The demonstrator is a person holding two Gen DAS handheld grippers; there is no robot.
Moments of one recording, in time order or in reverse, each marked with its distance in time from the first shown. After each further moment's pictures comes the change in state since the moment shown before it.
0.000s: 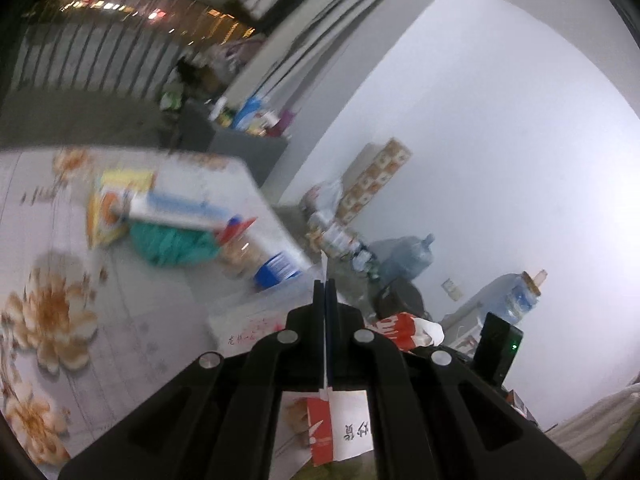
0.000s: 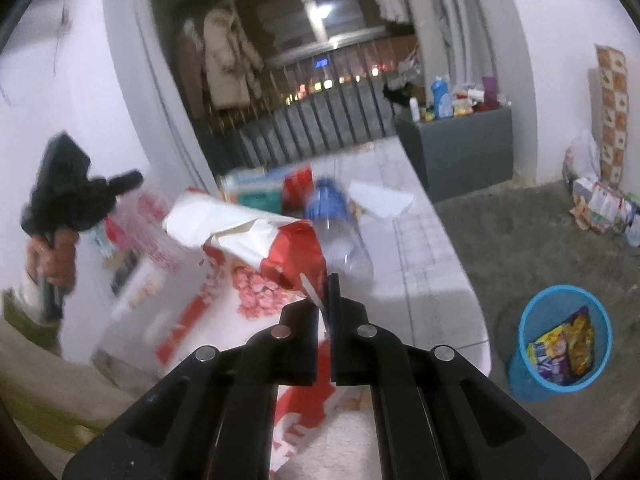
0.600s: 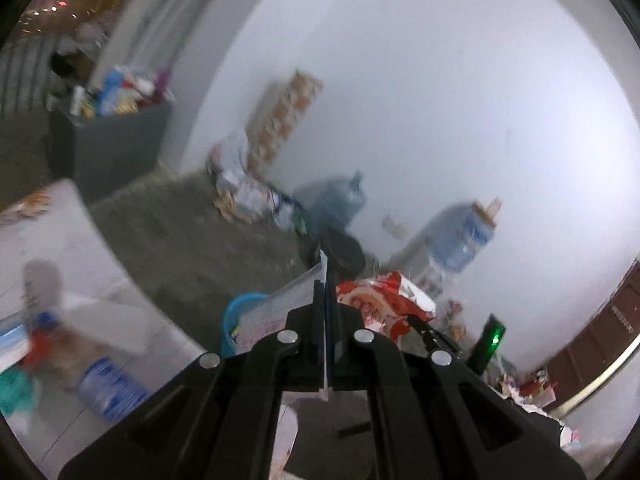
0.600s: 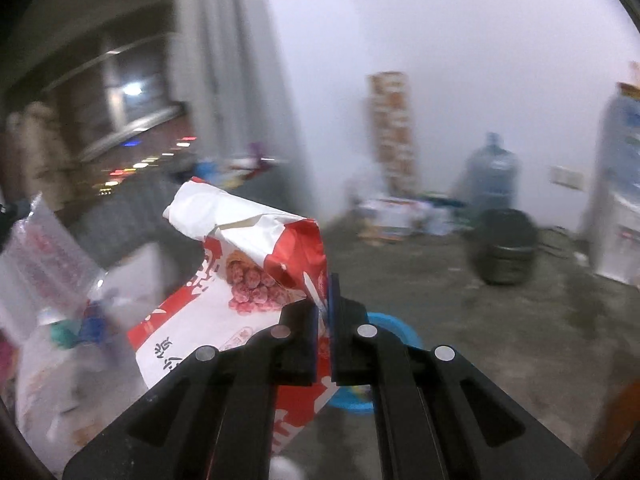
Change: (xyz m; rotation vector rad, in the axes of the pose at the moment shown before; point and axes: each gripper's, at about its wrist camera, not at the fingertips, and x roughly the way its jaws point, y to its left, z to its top) left arm 0.237 -0.148 0.087 0.206 0.308 -0.230; right arm -0.118 -0.153 0.016 0.272 -0.216 -0.809
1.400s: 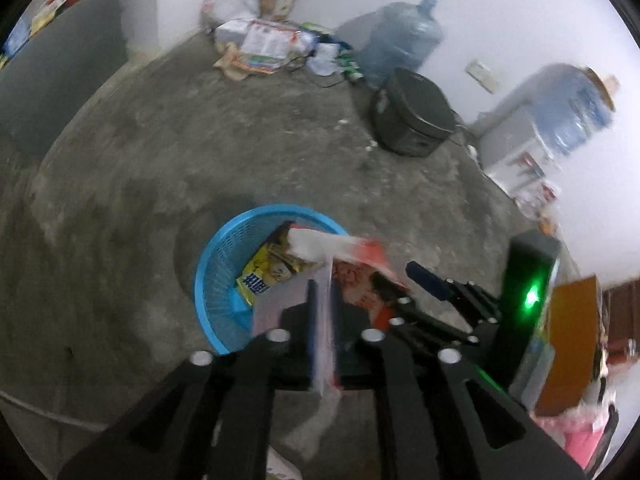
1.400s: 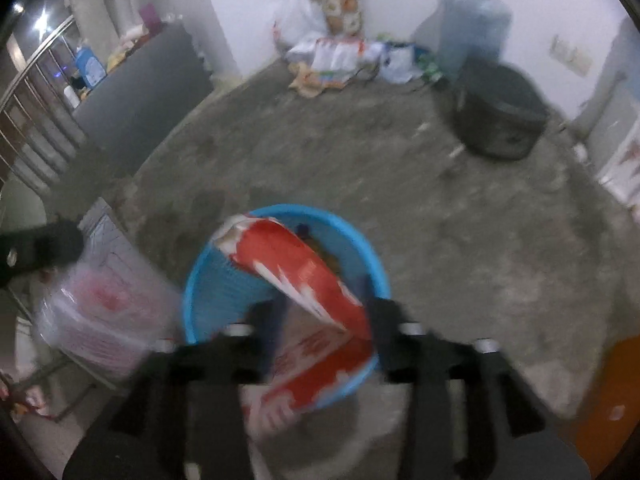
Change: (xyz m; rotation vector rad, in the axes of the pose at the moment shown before) left arm 0.429 0.031 -0.039 0.043 0.541 0.258; right arm 0.274 -0.054 -0.066 0.100 0.555 -0.085
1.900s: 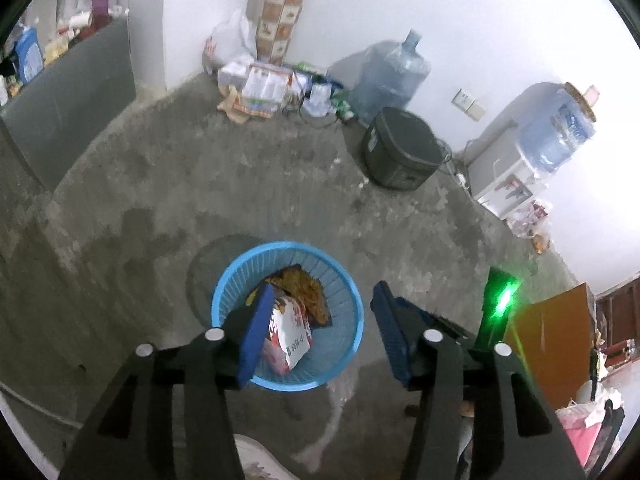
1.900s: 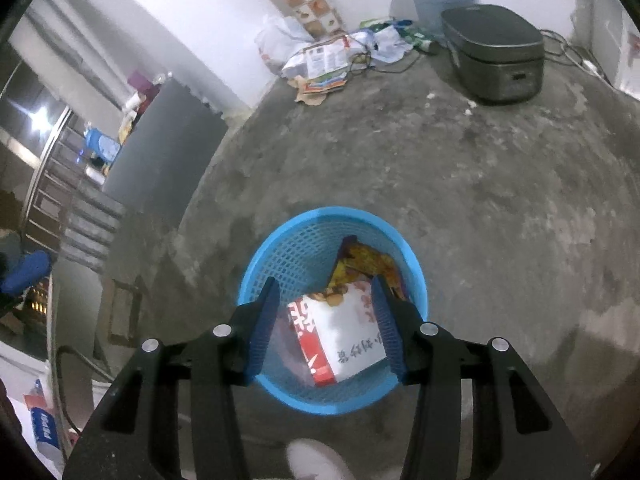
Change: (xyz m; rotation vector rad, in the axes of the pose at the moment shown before) left arm -0.084 -0.012 -0.008 0.056 -0.143 -0.009; right arm -0.038 -0.039 -0.015 0.257 -0.054 0.212
